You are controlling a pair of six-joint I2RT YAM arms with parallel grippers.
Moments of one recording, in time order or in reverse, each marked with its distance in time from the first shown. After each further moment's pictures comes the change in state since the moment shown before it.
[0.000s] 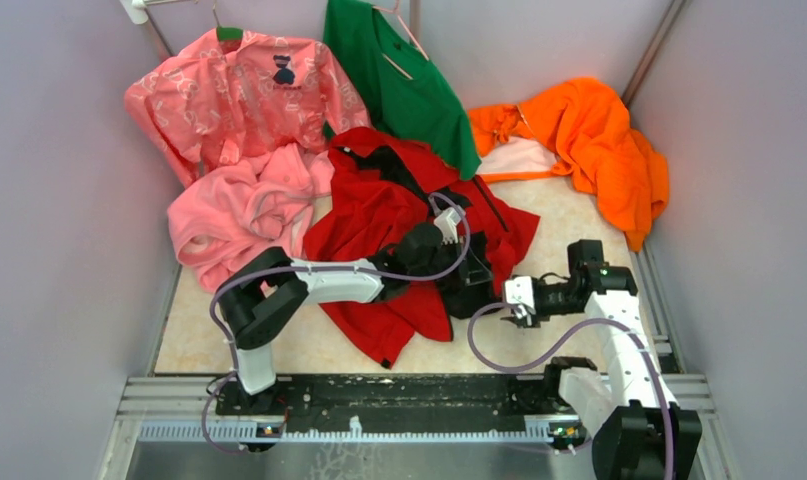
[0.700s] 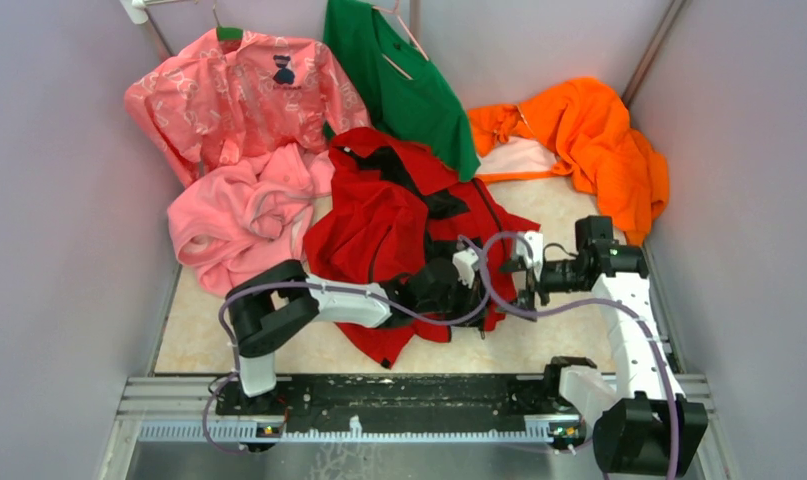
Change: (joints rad) left arm -0.163 0.029 -0.058 -0.095 -0.162 0.383; right arm -0.003 0.074 0.208 0.058 -0.116 0.557
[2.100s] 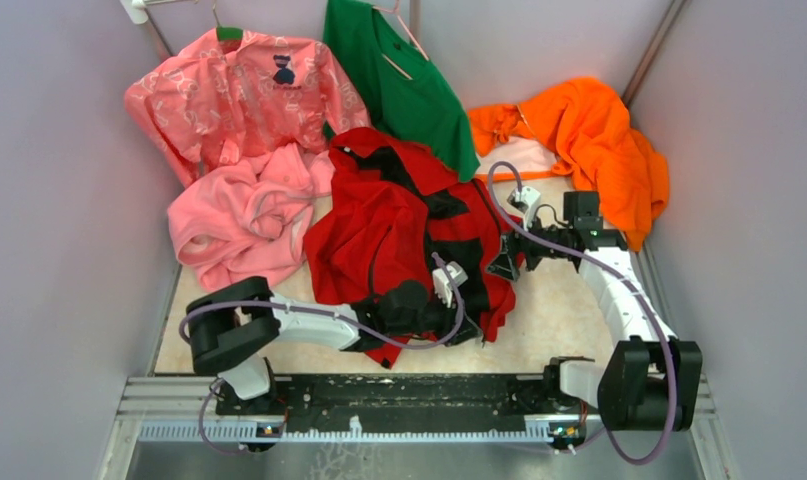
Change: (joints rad) left arm -0.056 -0.241 -0.297 0.244 0.055 -0.048; right arm 0.053 0.201 -0.036 0.529 0.233 0.757
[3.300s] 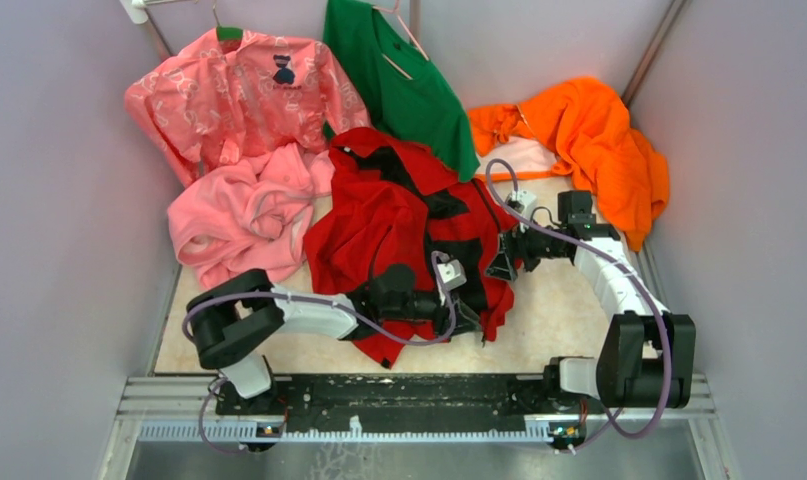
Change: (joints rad) left arm 0.094 0.063 0.022 0.157 0.322 0.283; right arm 0.000 0.101 0.000 -0.008 0.026 0.030
